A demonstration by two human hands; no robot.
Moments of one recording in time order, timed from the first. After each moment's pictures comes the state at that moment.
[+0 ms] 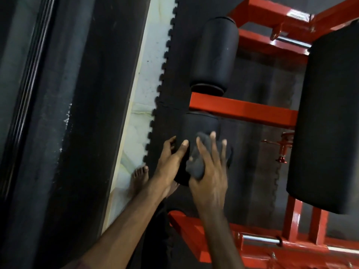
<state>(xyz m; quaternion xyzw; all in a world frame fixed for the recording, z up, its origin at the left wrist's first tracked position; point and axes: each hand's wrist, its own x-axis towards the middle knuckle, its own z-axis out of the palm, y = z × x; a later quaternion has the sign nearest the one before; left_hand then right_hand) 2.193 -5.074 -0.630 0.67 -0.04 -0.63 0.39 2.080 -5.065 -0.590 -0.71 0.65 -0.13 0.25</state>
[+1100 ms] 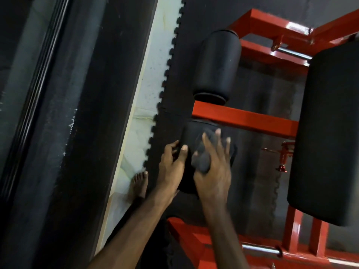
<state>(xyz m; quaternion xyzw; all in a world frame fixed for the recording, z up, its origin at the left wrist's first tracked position) 2.196 -5.072 -0.630 0.73 -0.12 -0.56 0.37 2.084 -5.095 -0.596 -0.70 0.65 -0.16 0.26</state>
